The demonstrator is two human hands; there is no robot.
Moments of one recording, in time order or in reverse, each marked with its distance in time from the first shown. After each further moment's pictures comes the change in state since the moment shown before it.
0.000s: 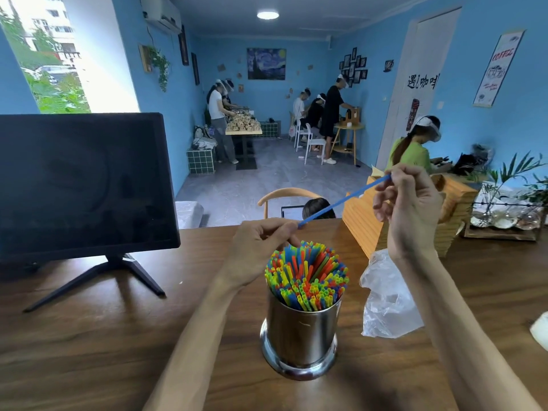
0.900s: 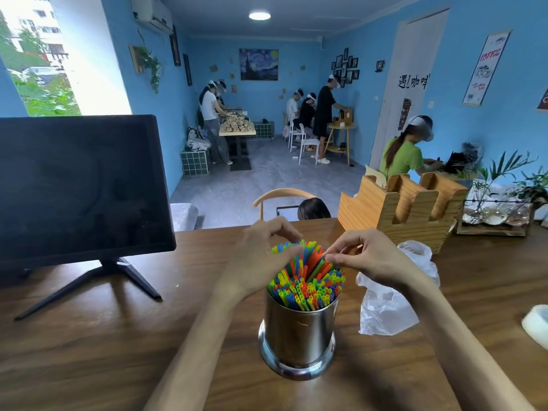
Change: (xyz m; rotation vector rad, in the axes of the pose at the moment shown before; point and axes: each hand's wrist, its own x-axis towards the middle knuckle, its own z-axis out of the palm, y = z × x) left_hand -0.001 -0.013 0.004 0.437 0.000 0.046; right_hand -0.017 0.041 -0.039 -0.828 -0.752 0.239
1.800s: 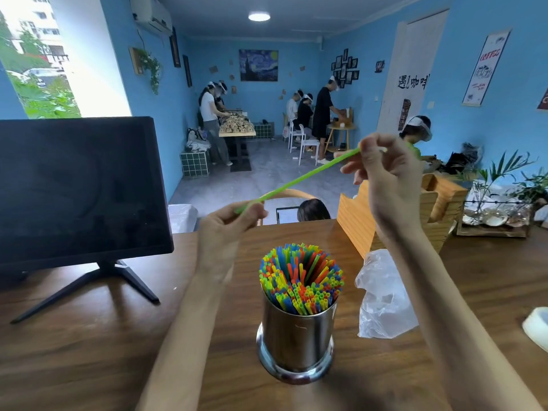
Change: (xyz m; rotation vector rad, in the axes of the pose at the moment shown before) left_hand 0.008 0.016 -0.029 -0.794 0.346 -0.093; right_hand 0.029 -0.090 -0.027 0.553 0.649 -0.453
